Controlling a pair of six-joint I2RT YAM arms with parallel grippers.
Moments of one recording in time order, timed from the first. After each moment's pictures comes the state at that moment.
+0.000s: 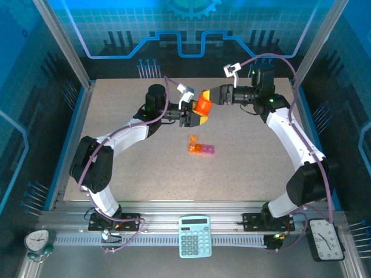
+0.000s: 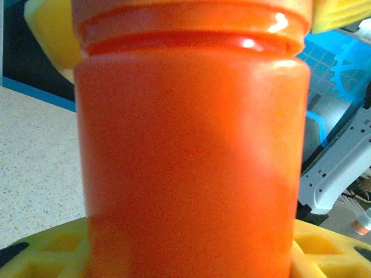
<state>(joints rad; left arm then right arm) -0.43 1.74 1.23 0.41 1.10 -0.30 0.23 1.53 1.47 -0.32 -1.00 0.38</state>
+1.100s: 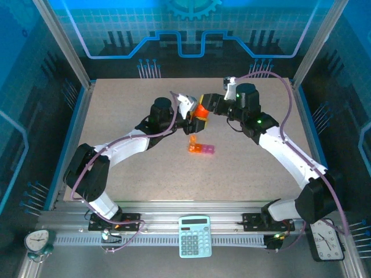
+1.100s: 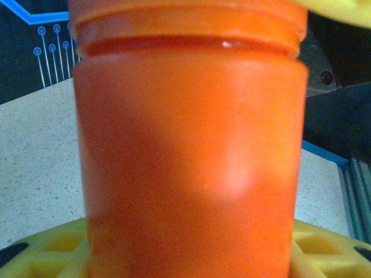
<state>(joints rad) -0.53 1.64 1.07 0.34 0.58 -0.11 0.44 1.38 1.21 -0.15 -0.30 0.62</state>
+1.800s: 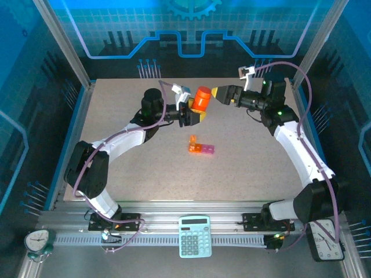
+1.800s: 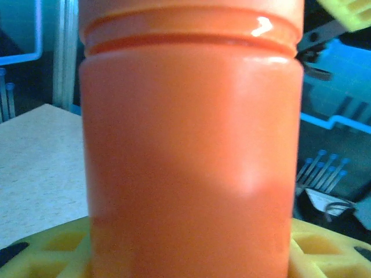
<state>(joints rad) -0.44 1.67 1.15 0.49 0.94 -0.27 0.19 1.38 1.31 -0.18 -0.82 0.53</state>
